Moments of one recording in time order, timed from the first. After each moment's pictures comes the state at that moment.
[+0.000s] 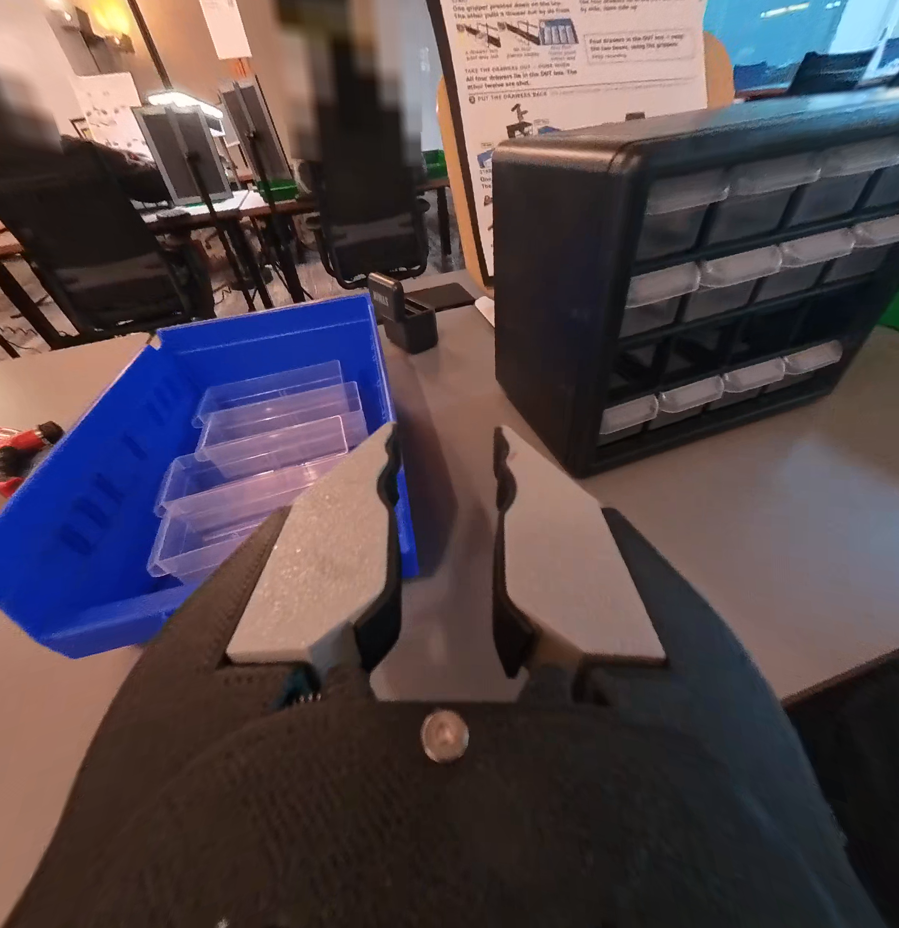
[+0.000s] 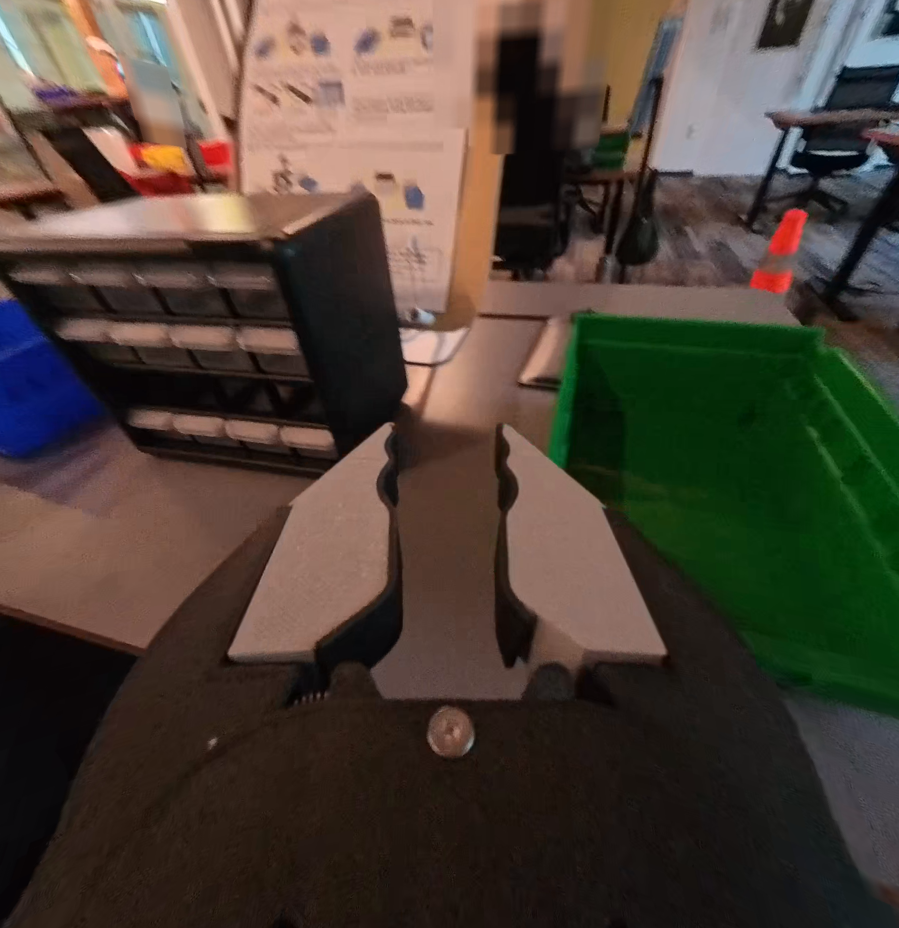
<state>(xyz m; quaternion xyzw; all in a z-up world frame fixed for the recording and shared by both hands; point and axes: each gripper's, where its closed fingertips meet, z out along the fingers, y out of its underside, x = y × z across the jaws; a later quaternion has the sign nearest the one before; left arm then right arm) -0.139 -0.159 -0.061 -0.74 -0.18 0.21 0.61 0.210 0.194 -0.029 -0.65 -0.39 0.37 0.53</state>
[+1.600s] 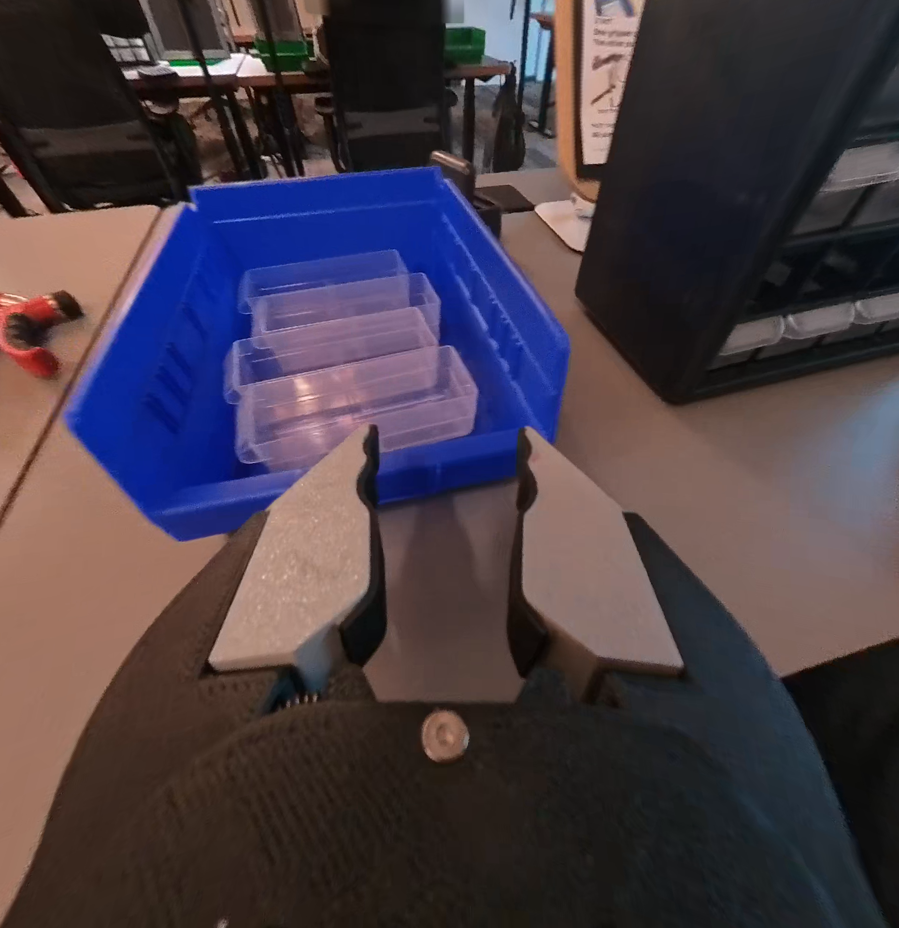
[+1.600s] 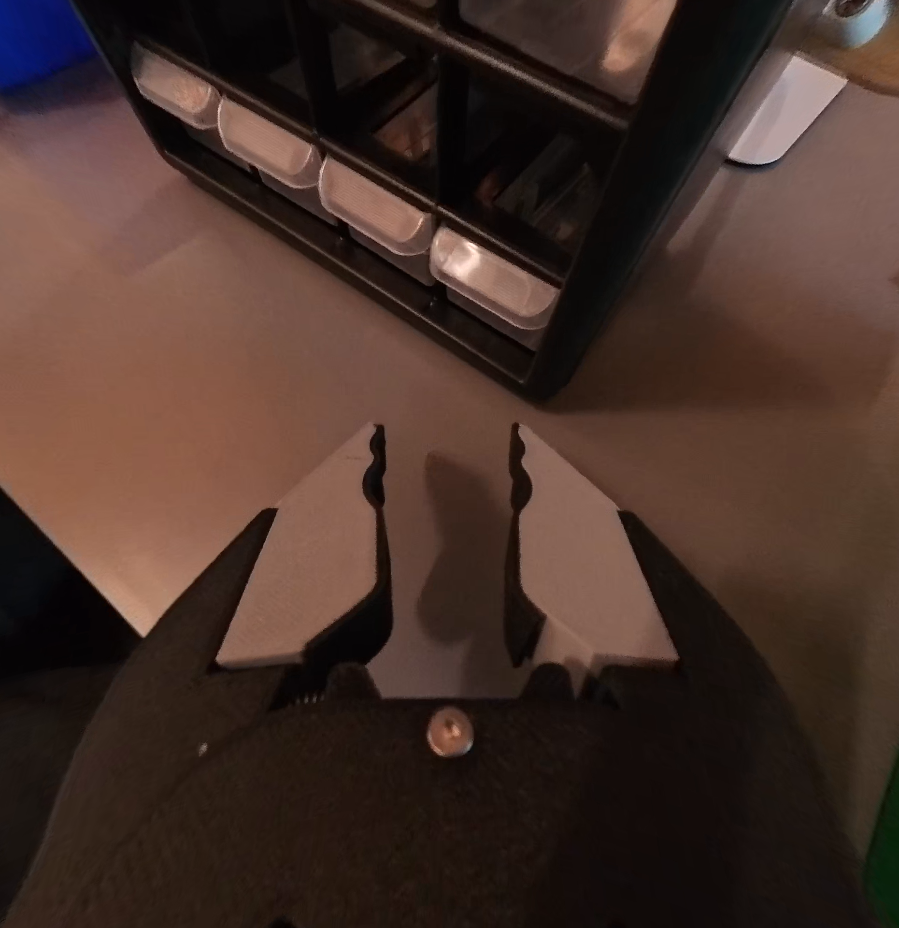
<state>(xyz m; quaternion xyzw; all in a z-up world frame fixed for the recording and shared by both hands) -0.192 -0.212 -0.110 -0.77 -0.23 0.18 0.56 0.068 0.125 -0.181 -0.64 -0.63 0.30 0.33</state>
